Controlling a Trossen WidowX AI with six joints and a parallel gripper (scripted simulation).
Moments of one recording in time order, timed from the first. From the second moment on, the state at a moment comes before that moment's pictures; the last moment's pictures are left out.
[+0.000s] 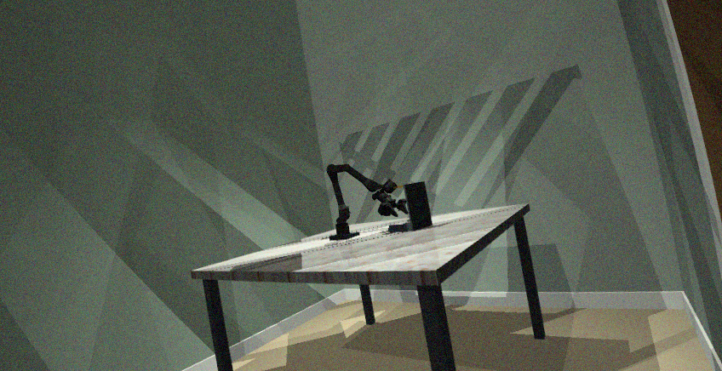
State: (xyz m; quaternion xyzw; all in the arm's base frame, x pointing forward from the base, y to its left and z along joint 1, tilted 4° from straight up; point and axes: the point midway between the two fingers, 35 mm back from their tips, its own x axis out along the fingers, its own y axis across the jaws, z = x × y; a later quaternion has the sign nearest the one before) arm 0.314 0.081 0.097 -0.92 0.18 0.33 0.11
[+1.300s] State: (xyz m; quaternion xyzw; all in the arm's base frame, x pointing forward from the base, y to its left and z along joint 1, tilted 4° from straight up) arm 0.256 0.097 0.163 -0.92 0.18 0.32 0.11
